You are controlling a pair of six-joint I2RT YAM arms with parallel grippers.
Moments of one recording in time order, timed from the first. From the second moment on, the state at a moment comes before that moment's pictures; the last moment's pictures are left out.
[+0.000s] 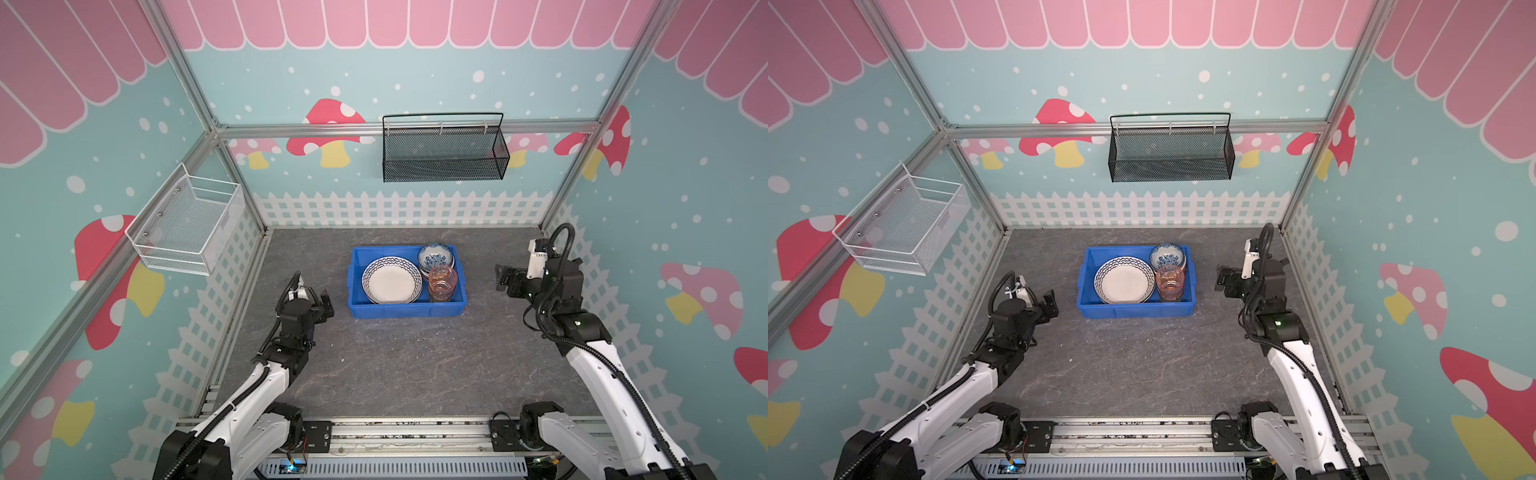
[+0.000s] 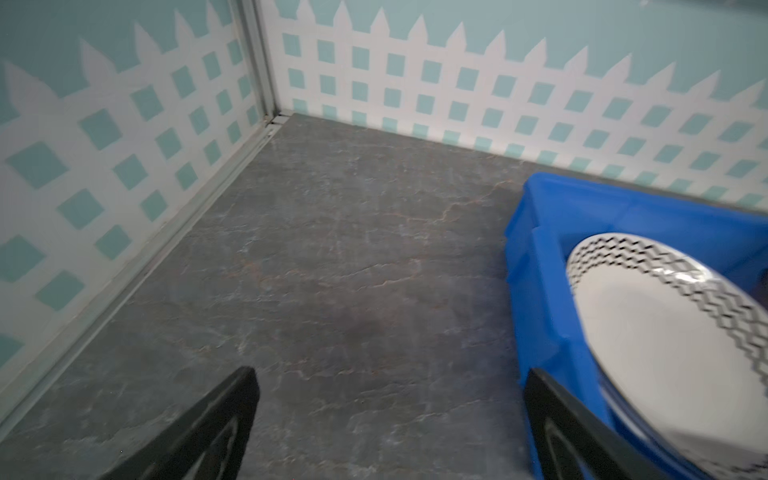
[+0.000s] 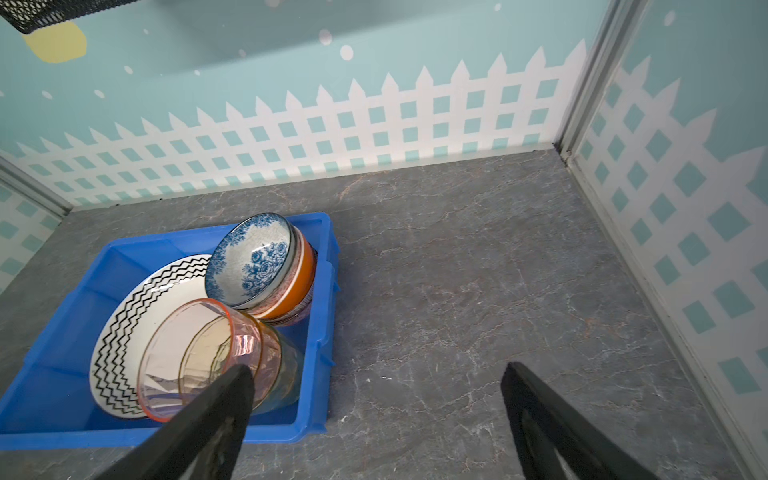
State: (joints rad) left arm -0.21 0.96 0.34 0.24 -0.39 -0.23; right arm 0.12 0.90 0.85 -0.33 0.05 0.18
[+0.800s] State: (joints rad) left arm -0.10 1.55 0.29 1.03 -0.36 -0.08; right arm 0.11 0.95 0.37 0.37 0.31 -0.10
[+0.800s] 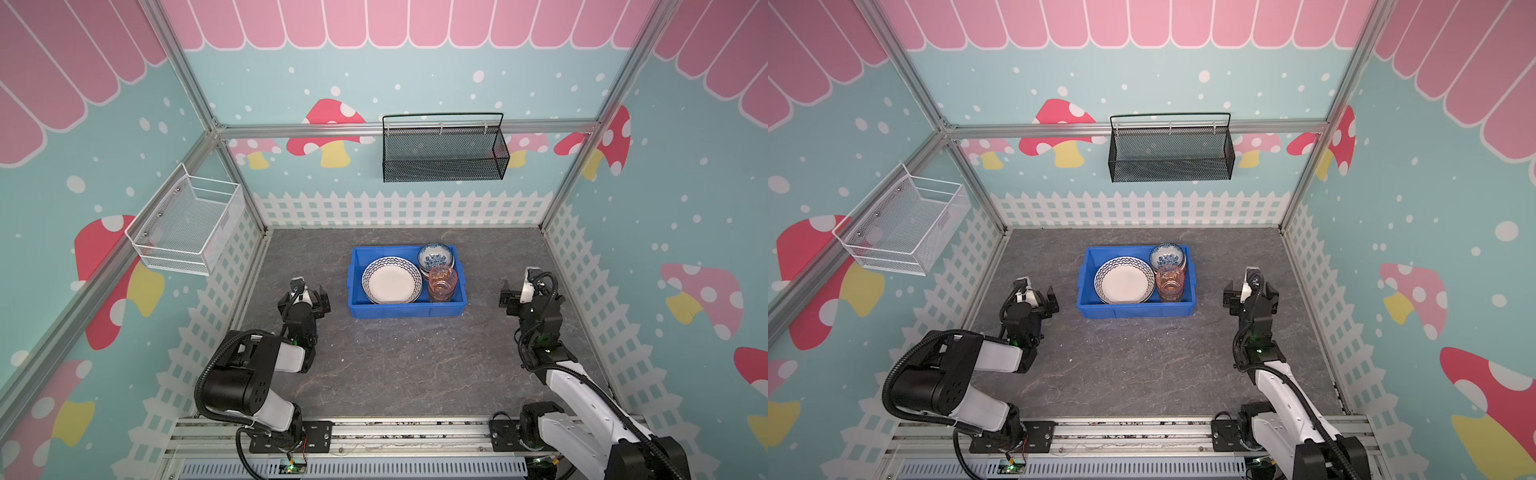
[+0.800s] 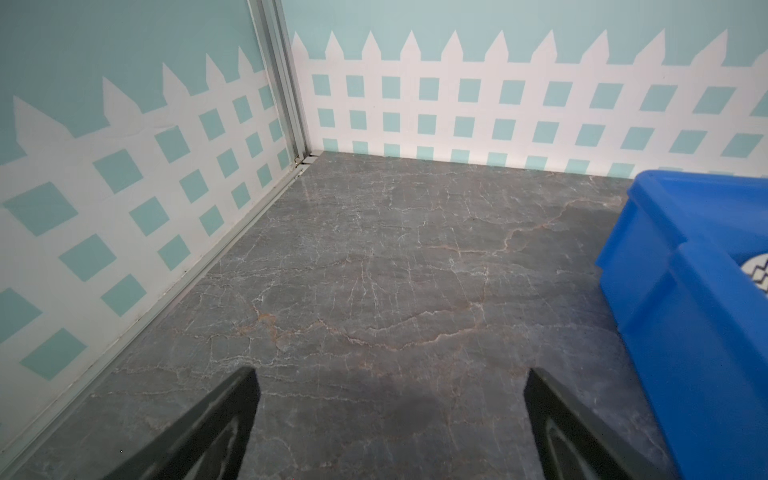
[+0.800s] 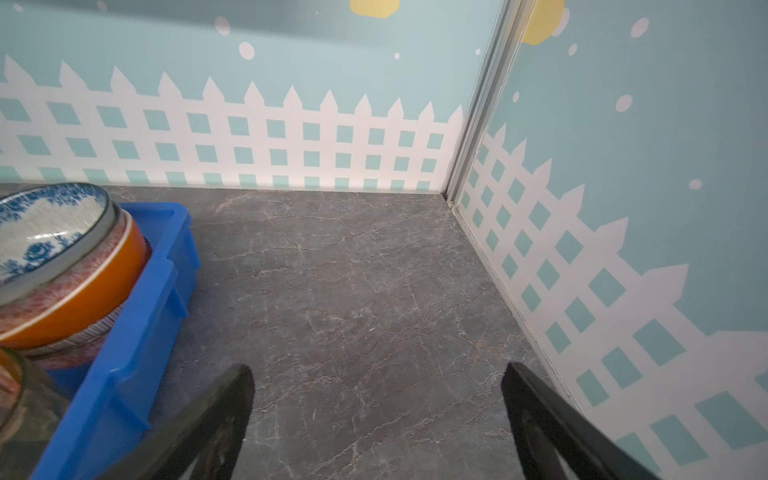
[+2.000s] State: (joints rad) left arm -0.06 1.55 0.38 0.89 -0.26 -0.09; right arm -0.01 1.52 0.21 1.17 0.06 -0.17
